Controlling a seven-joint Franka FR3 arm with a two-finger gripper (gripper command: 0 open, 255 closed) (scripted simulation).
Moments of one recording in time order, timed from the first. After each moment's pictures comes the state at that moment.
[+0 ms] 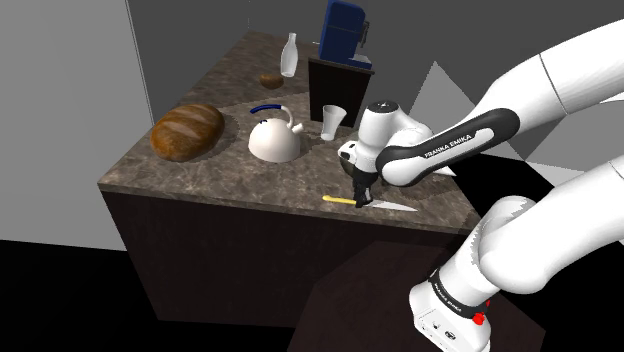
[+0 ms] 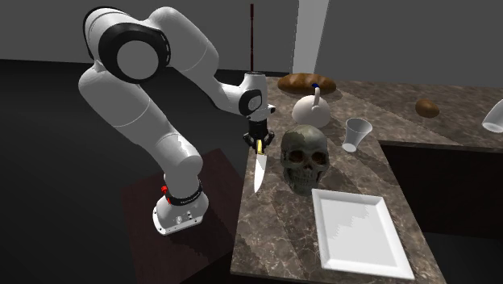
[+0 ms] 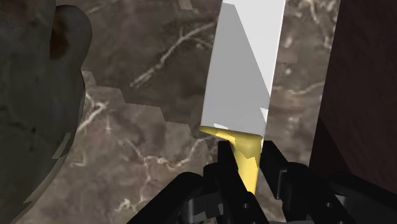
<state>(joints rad) 0.20 -0.32 -0.09 -2.81 -0.31 2.42 -0.66</state>
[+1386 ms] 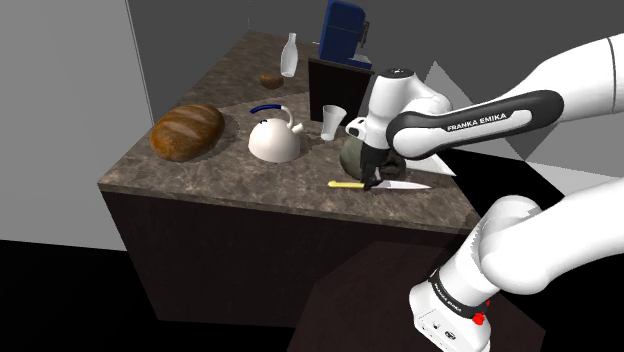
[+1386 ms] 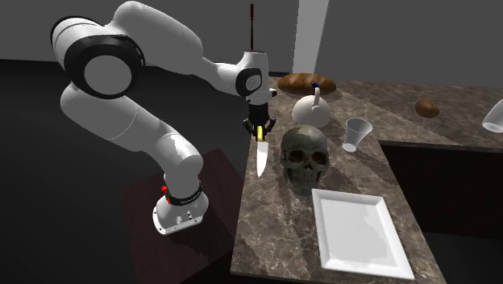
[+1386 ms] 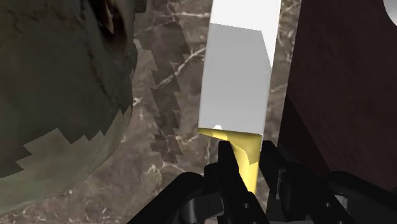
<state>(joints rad) 0.22 -0.49 -0.08 -2.73 -0.26 2.16 -0.72</state>
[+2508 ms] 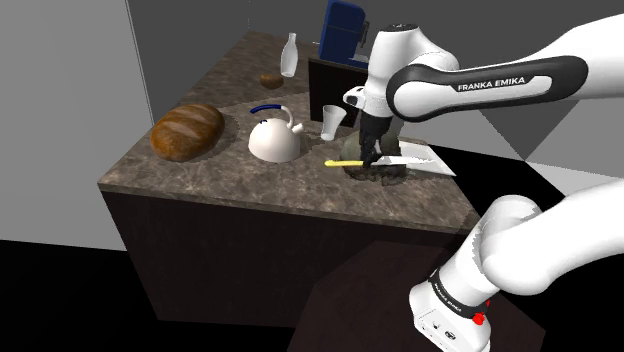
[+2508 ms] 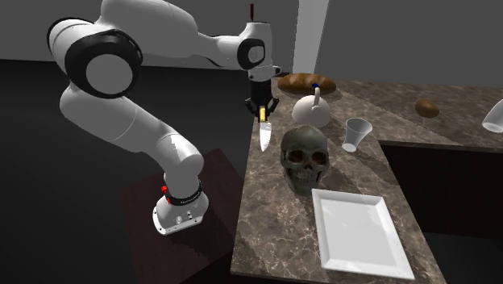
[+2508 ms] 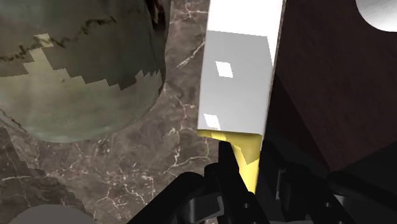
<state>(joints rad) 0.25 -0.50 -0.05 -2.53 -0.21 1.95 -0.73</state>
